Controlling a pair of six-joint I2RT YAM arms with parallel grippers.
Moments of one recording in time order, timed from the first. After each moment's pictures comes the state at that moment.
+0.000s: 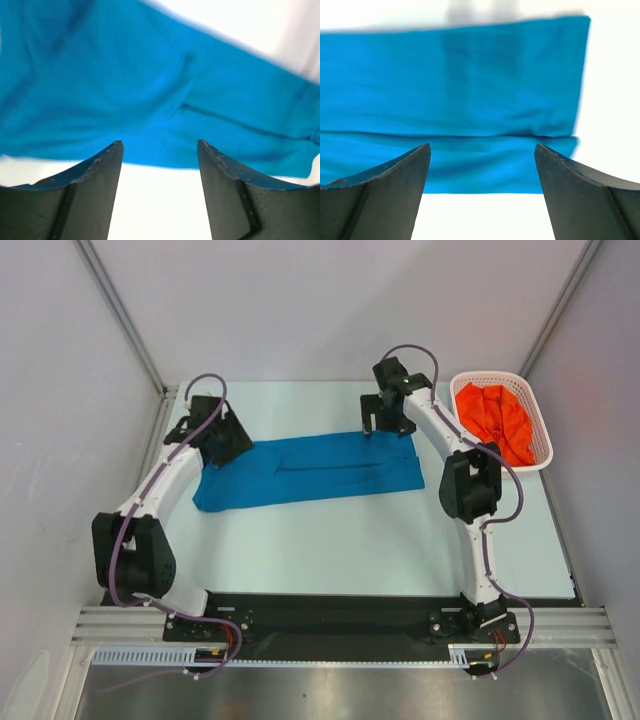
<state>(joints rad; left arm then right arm) -0.11 1.52 1.25 -0.56 -0.04 -0.60 0.39 2.26 2.16 -0.97 0.08 0.29</state>
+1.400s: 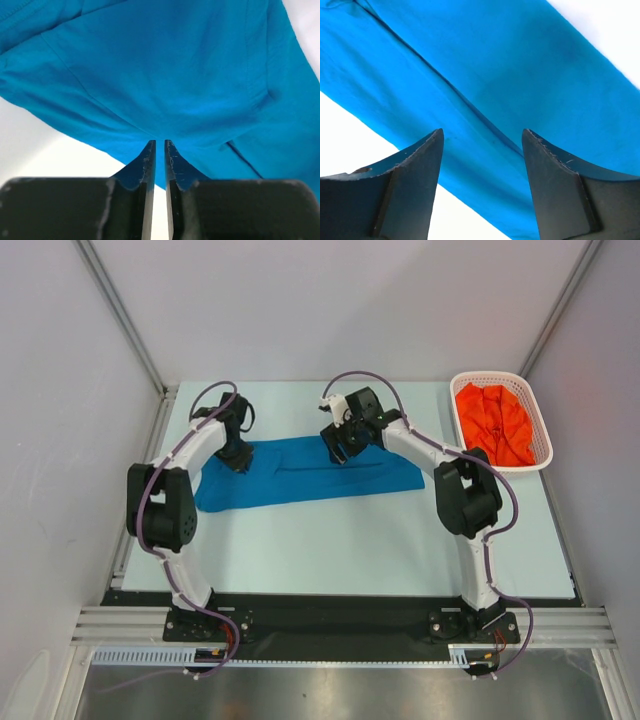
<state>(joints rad) -0.17 1.86 1.47 -0.92 -0.24 -1.07 0.53 2.12 1.73 -0.47 -0.26 -0.18</state>
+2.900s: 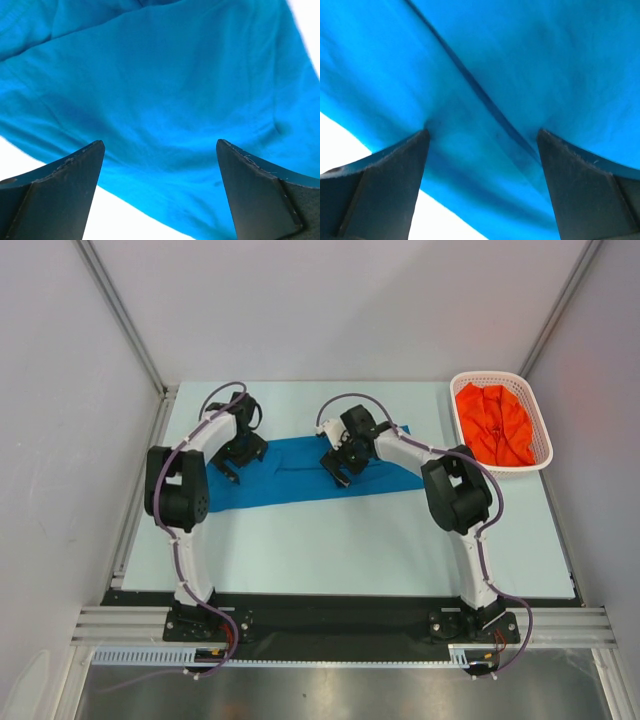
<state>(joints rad) -0.17 2.04 1.61 -0.94 -0.25 -1.07 0.55 2.19 1.67 -0.51 -0.21 -0.37</state>
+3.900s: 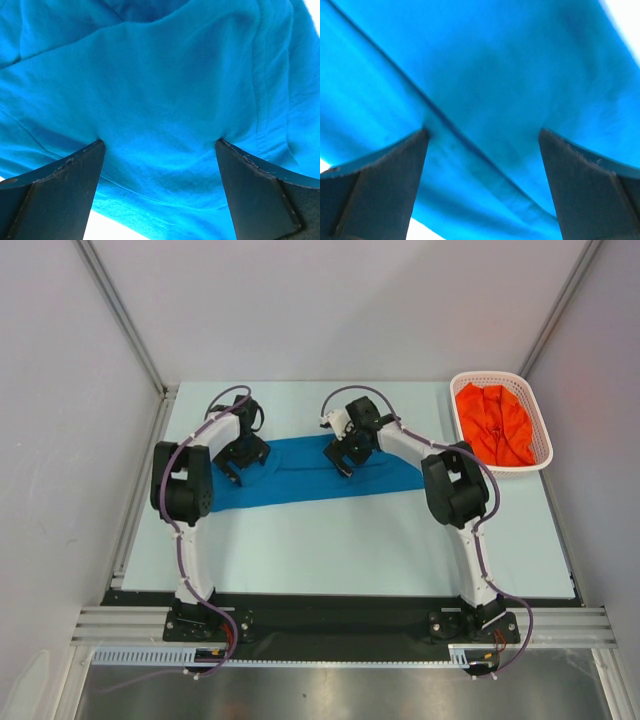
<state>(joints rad) -0.16 2.13 1.63 -0.91 -0.24 -1.02 0.52 2.25 1.78 -0.53 -0.18 -0.40</state>
